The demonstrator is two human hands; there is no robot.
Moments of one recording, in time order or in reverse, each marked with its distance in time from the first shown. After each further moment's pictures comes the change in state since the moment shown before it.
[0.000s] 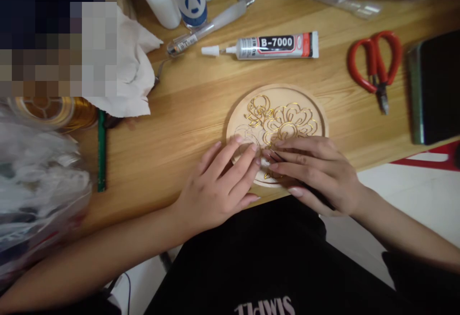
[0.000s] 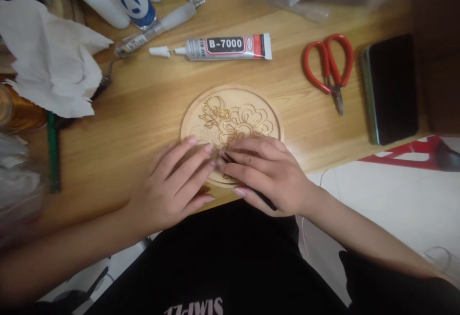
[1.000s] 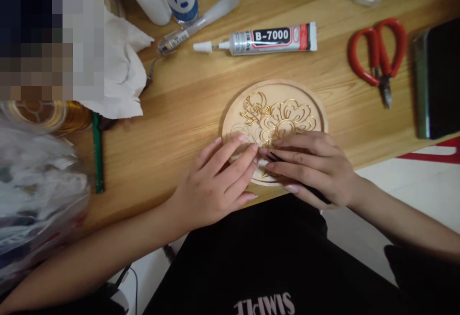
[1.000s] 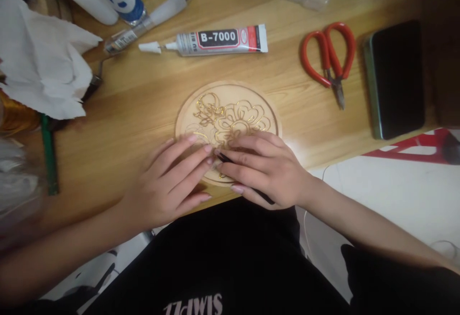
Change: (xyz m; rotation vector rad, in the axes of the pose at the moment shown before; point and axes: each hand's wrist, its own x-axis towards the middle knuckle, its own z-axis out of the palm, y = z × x) left_hand 0.004 -0.007 -0.003 -0.022 -0.038 0.050; right_hand 0.000 0.009 0.003 -0.044 0.014 -0.090
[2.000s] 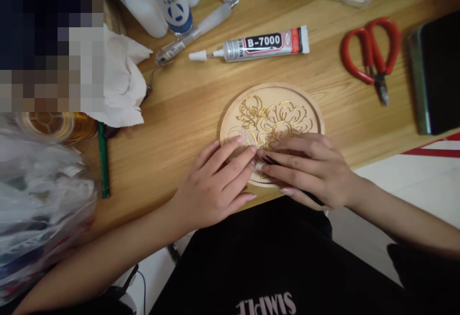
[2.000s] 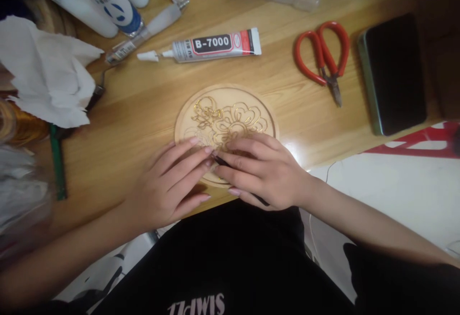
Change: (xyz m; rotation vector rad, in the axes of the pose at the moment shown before) left_hand 0.003 -0.004 -0.002 -0.112 -0.041 -0.005; right_hand 0.000 -0.003 0.001 -0.070 0.006 -0.017
